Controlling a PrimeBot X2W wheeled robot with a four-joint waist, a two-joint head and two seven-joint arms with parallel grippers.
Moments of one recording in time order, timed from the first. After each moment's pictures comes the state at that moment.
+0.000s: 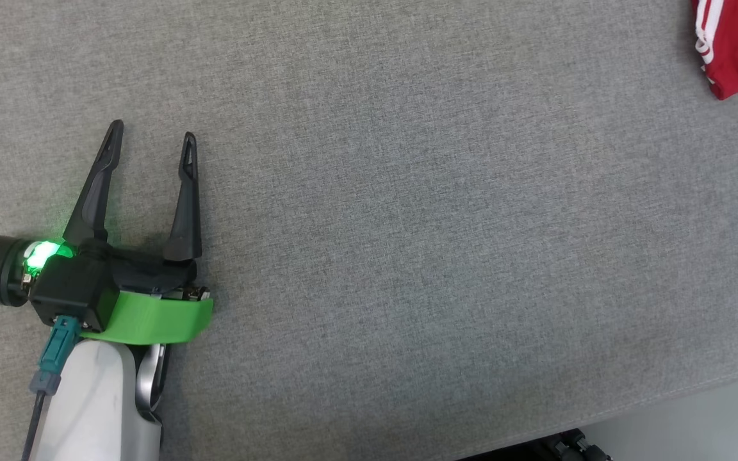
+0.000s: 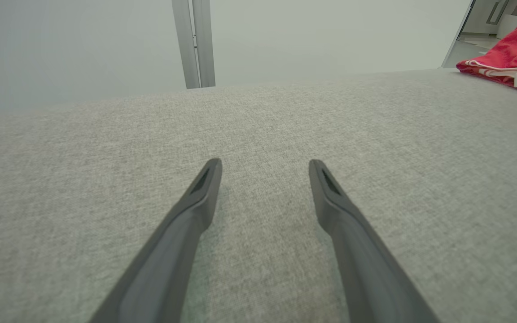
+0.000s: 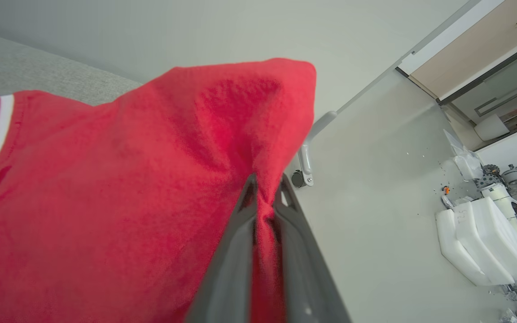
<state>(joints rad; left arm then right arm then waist) -0.30 0.11 -0.08 0.00 -0.05 -0.12 -0.27 -1.24 -0.81 0.57 0.90 0.51 0.13 -0.14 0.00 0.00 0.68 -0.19</state>
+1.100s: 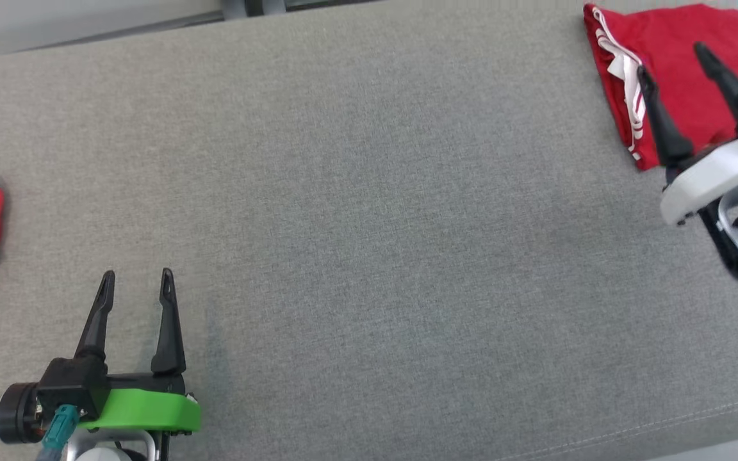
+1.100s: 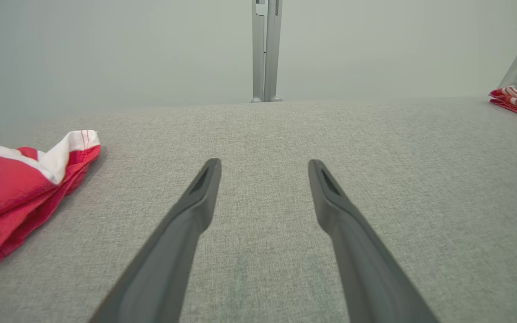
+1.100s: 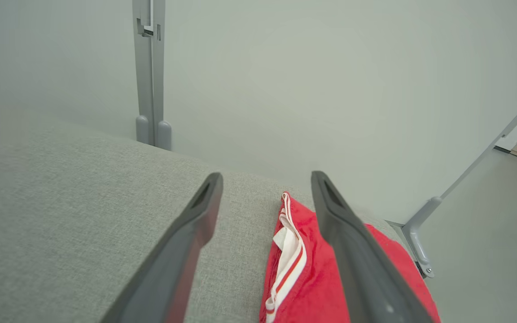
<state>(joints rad) -0.04 0.06 0.03 0.09 -0.12 -0.09 -0.26 -0.73 -0.52 0.39 0.53 0.38 0.13 -0.26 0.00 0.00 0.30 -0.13</state>
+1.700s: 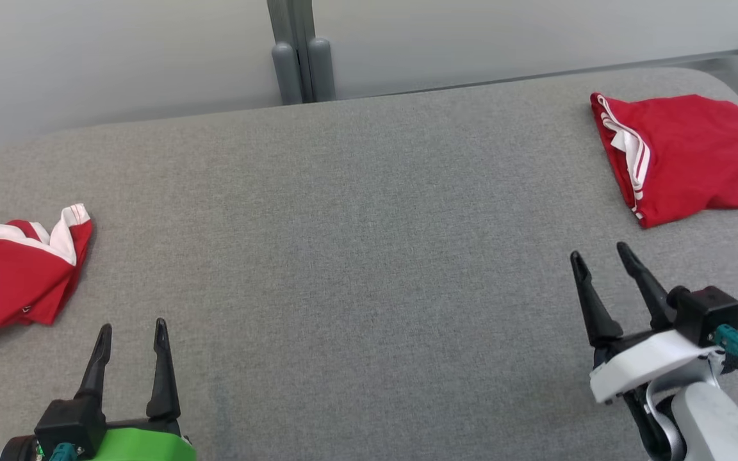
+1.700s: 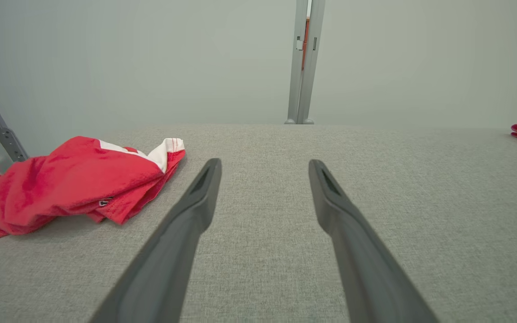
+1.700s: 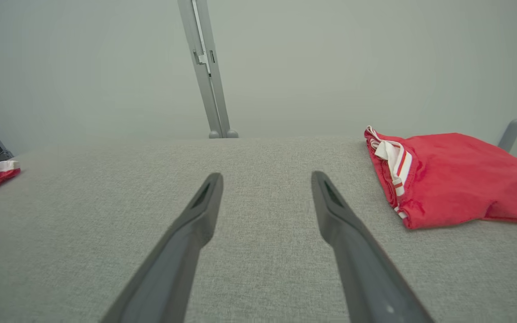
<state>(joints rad) 0.05 0.05 0.07 0.14 -0.14 -0.10 -0.26 -0.17 -0.26 0.18 0.27 0.36 0.13 -0.26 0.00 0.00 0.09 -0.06</state>
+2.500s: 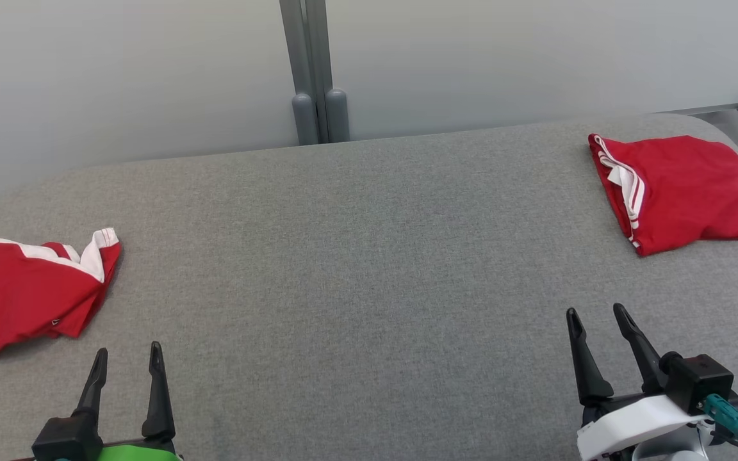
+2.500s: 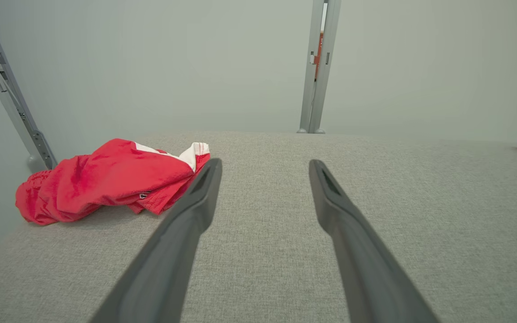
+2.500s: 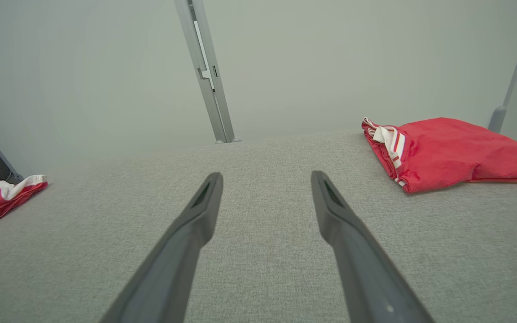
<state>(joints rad) 0.09 0.05 0.09 0.17 -0.14 -0.10 -0.26 0.04 -0.10 0.07 0.15 0.24 0.13 -0.26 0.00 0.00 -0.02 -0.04</state>
